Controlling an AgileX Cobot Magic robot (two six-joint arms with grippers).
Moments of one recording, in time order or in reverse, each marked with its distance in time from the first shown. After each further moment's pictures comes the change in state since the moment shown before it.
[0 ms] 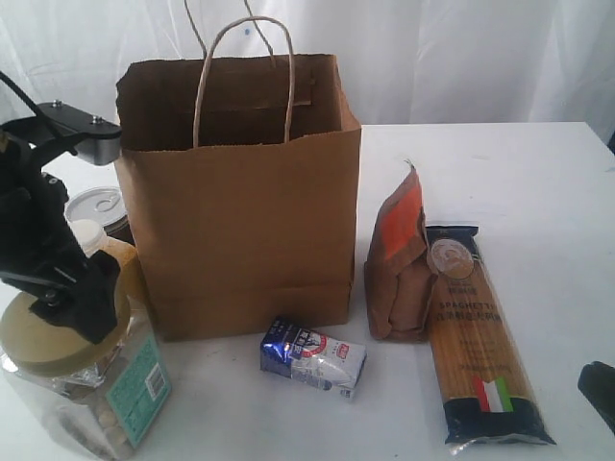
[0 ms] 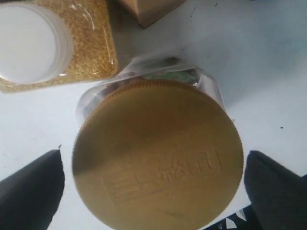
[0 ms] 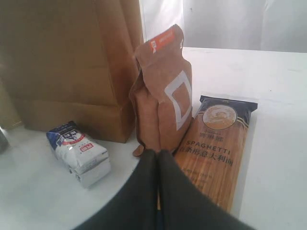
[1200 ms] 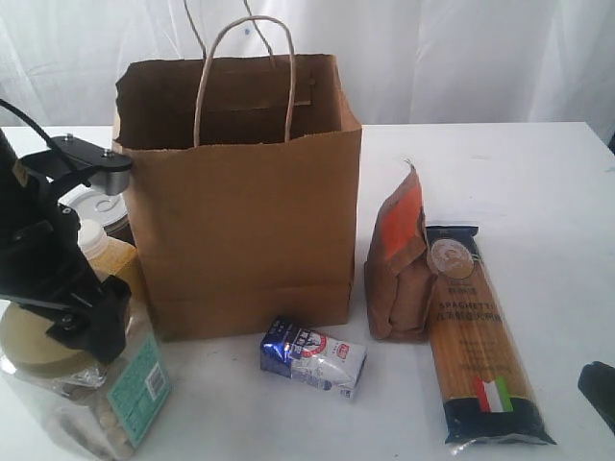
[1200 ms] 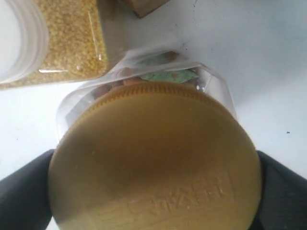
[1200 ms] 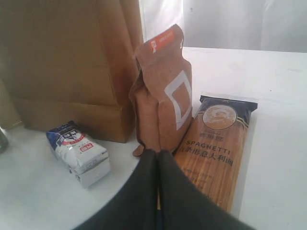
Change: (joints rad) left arm 0.000 0.033 0.074 -0.011 -0.067 -0.024; right arm 0.000 0.000 0.000 0.000 0.000 0.000
